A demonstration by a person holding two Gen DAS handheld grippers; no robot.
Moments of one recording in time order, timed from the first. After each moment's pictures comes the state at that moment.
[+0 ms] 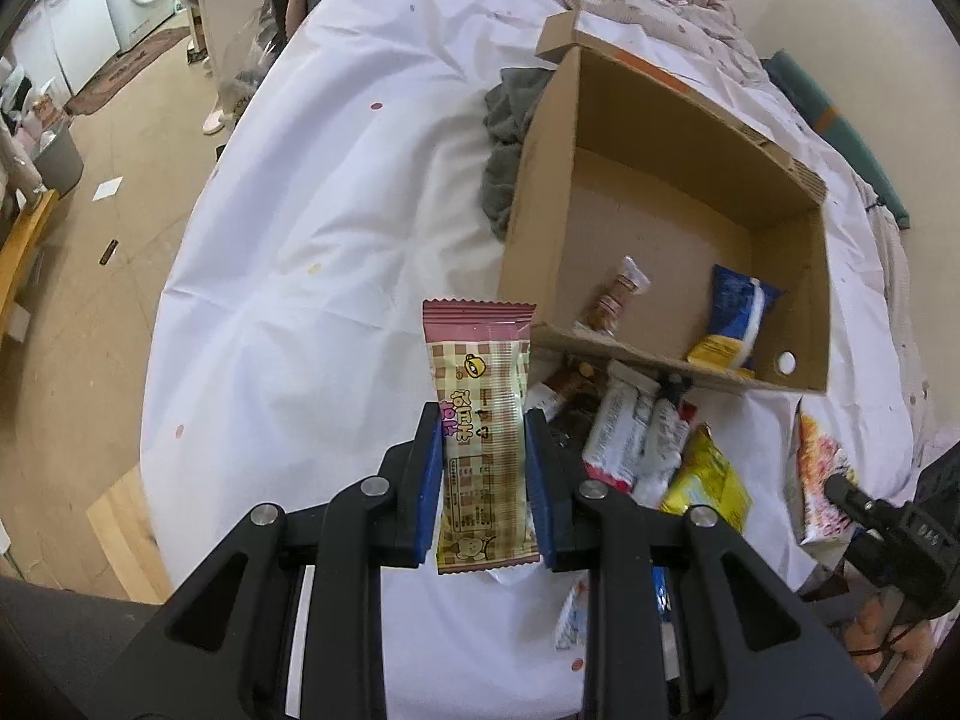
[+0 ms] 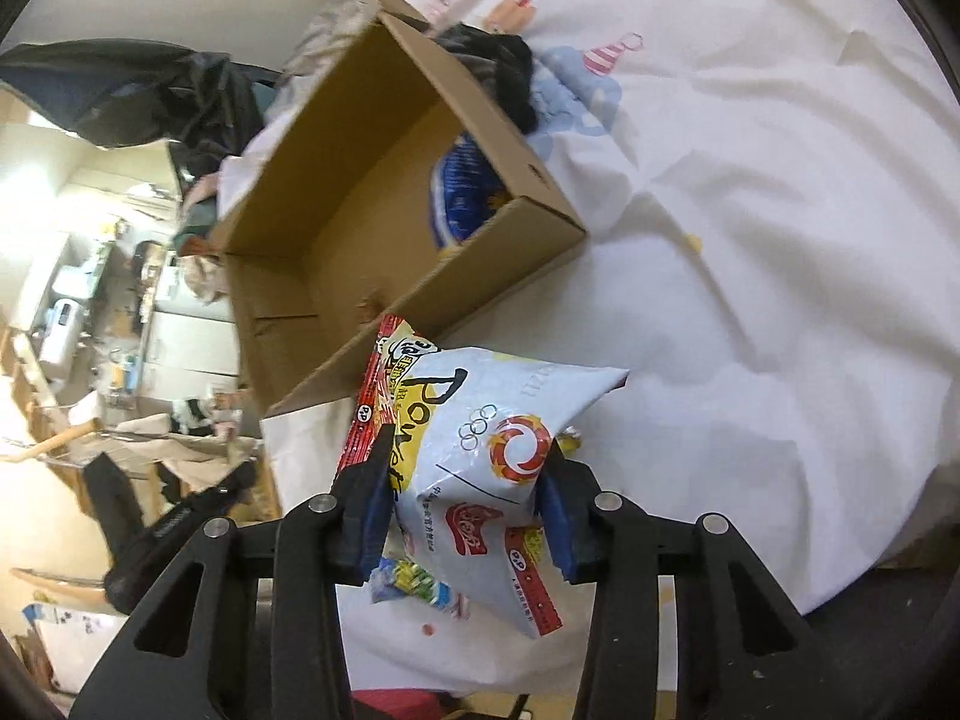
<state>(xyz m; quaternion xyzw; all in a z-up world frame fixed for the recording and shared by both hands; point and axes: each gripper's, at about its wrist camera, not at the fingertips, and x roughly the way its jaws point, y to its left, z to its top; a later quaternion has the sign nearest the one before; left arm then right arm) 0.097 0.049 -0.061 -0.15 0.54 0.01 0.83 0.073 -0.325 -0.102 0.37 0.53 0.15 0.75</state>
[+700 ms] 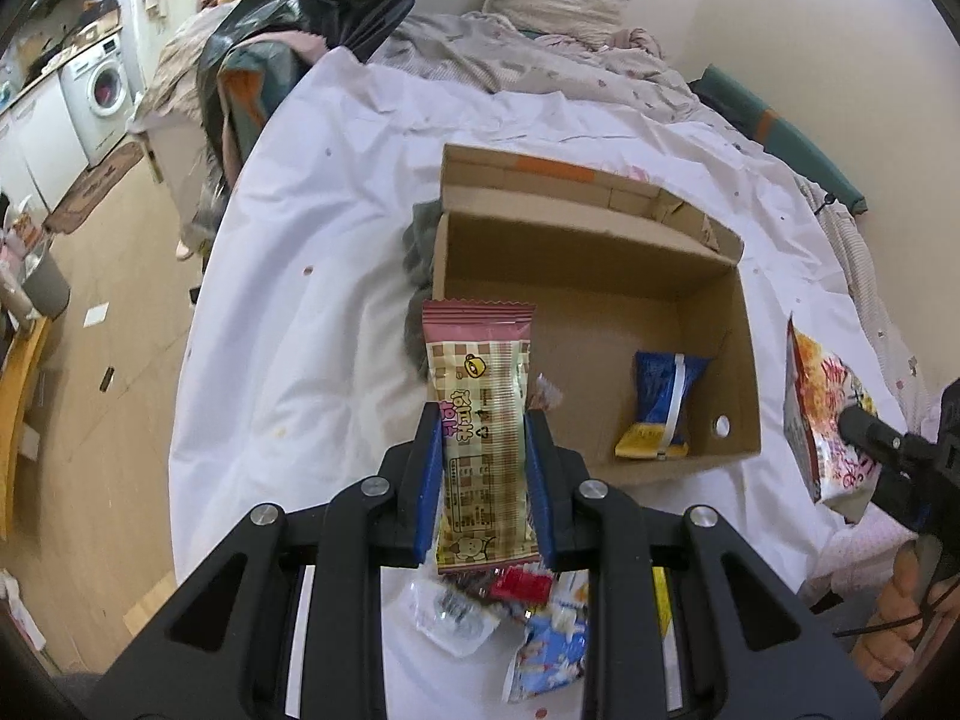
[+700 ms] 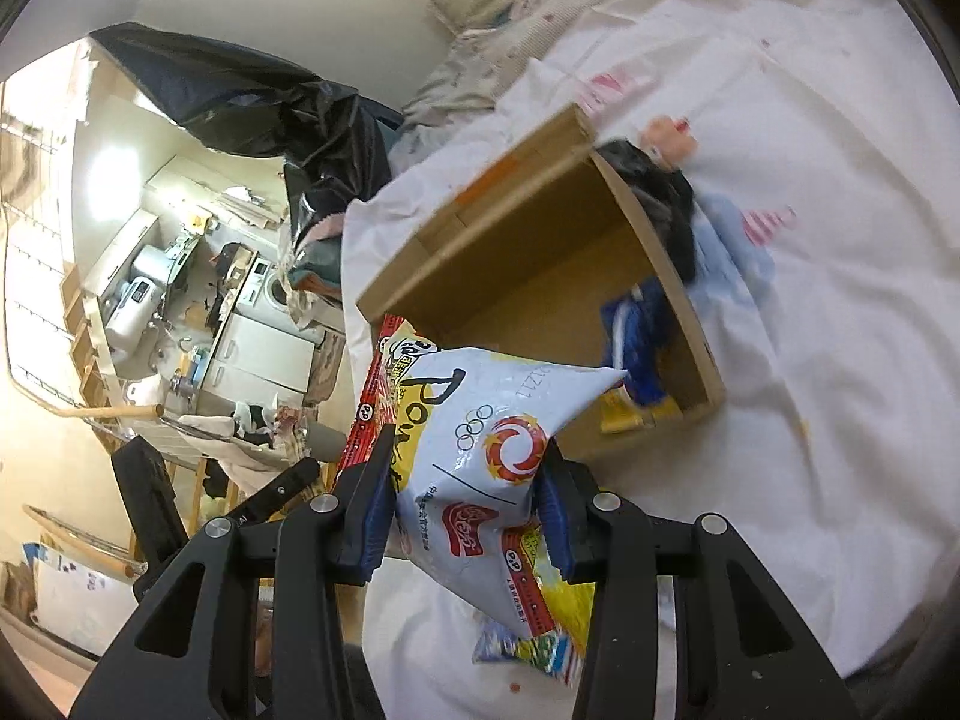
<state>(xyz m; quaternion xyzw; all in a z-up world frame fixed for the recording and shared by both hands) 0.143 0.007 0.019 -0.07 0.47 -0.03 0.88 0.131 -0.307 -0.016 0.33 0.44 0.22 0.81</state>
